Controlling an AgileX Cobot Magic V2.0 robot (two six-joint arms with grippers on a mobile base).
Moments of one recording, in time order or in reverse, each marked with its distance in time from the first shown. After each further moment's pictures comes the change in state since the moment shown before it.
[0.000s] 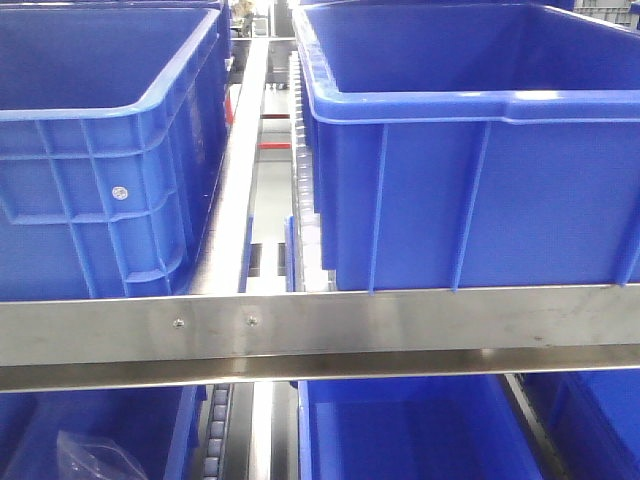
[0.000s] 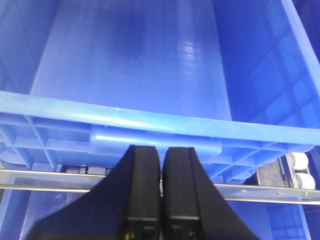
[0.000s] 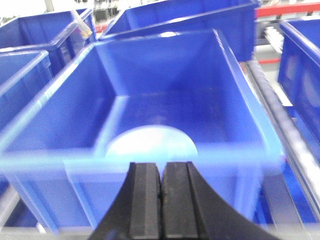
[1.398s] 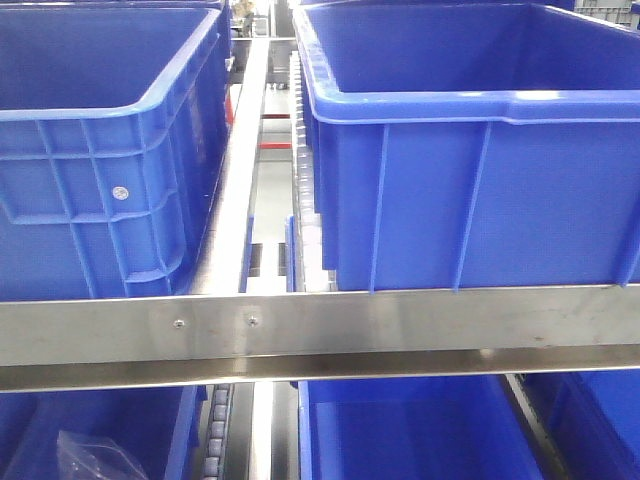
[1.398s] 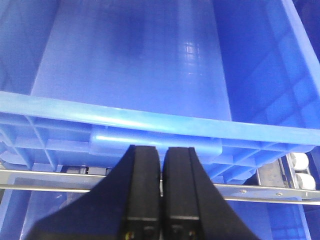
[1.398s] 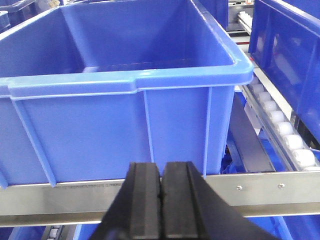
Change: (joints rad) left arm 0.000 0.000 0.000 0.000 0.000 0.000; right arm -0.035 -0.188 0.293 -0.157 -0.103 0.119
